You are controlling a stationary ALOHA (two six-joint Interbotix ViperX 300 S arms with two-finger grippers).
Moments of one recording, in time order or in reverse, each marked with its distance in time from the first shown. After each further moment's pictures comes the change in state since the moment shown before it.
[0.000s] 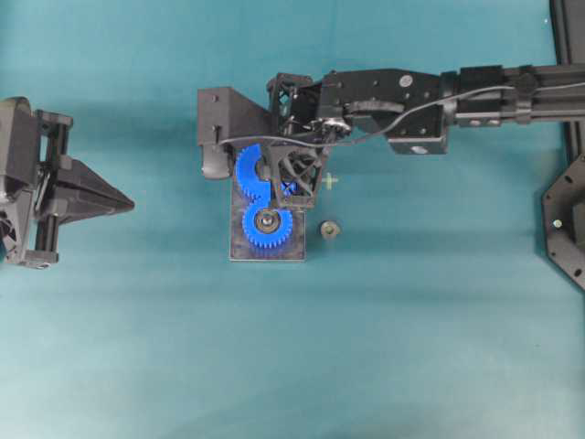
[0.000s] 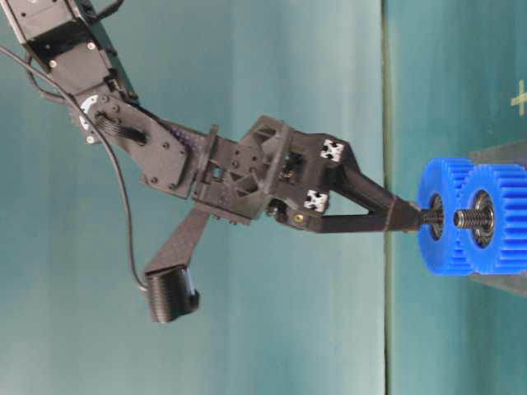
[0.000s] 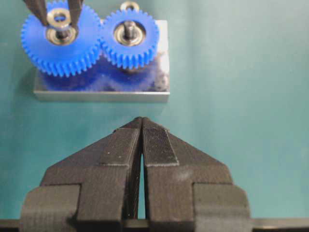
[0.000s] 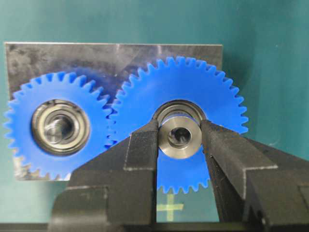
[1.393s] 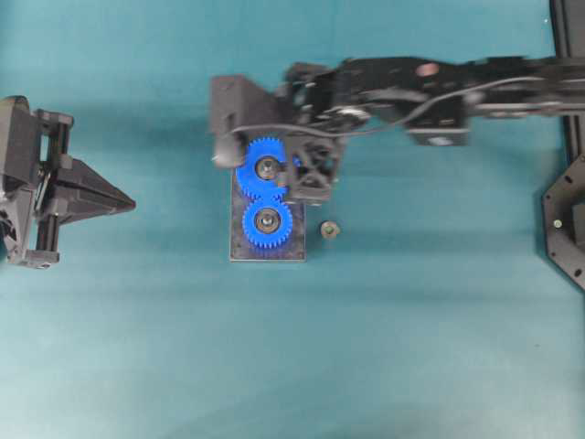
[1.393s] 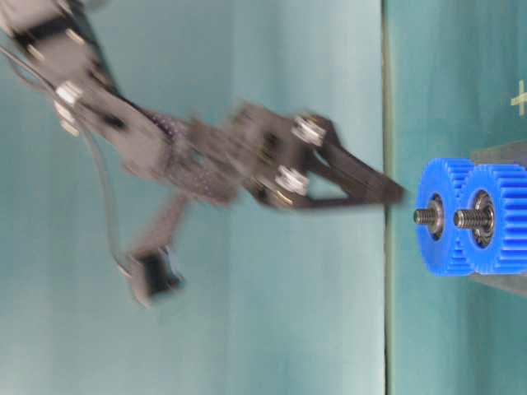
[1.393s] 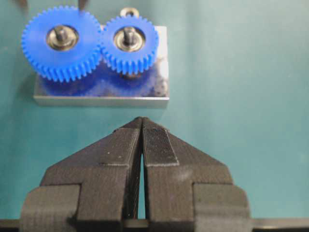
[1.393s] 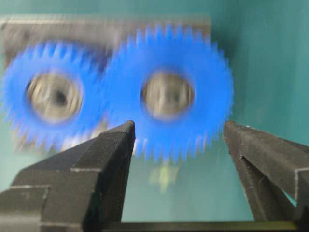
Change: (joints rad) left arm 0.000 0.000 0.000 0.000 -0.017 -0.003; right arm -0.006 -0.124 0.060 0.002 0.118 0.081
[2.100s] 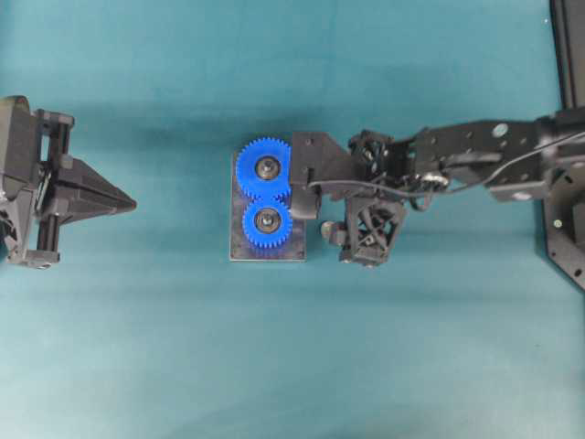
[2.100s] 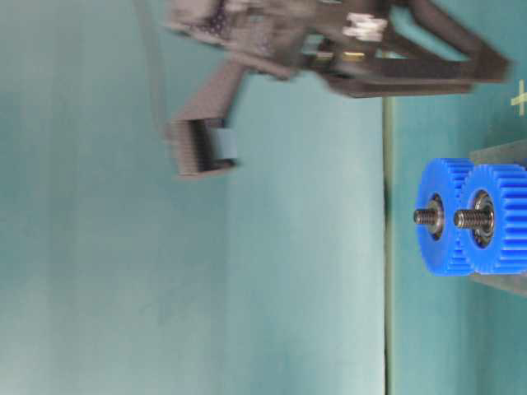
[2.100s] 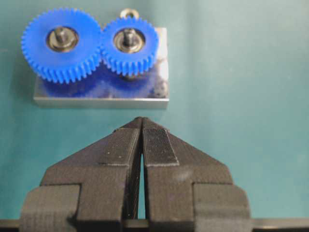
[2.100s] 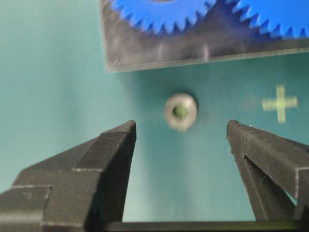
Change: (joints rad) left arm 0.000 0.003 -0.002 0.000 -0.006 0.000; right arm 0.109 -0.091 0.377 0.121 -0.362 0.091
